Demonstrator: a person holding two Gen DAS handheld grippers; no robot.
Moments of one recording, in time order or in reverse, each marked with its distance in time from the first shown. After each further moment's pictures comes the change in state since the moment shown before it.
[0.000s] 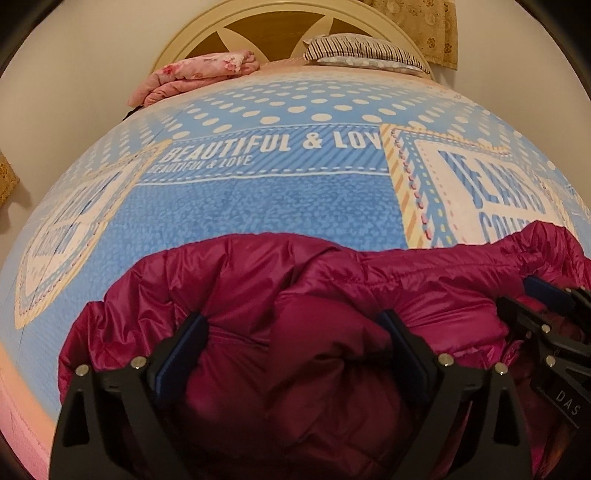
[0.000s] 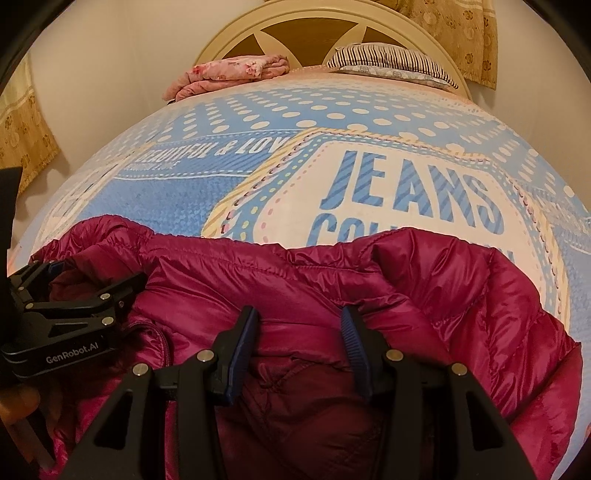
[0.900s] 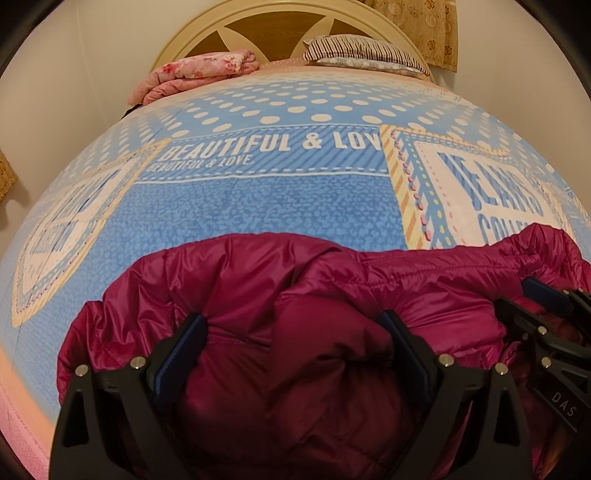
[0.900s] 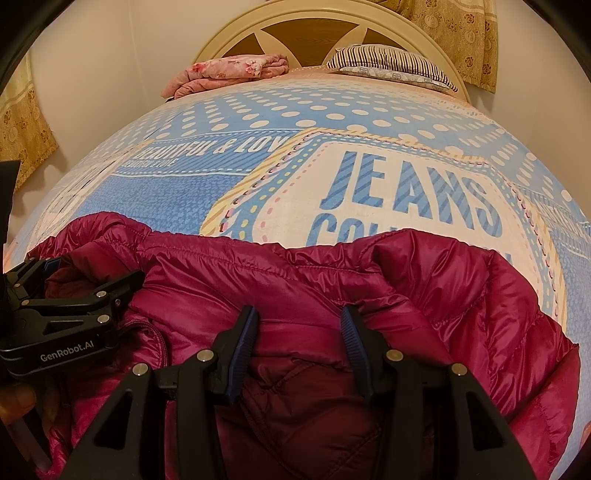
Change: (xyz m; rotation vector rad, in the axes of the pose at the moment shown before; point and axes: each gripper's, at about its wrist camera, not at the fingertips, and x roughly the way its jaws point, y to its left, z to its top) left arm 0.000 0.000 0.000 -0.011 0.000 -0.010; right arm 0.001 0.000 0.000 -0.008 -0.001 -0.002
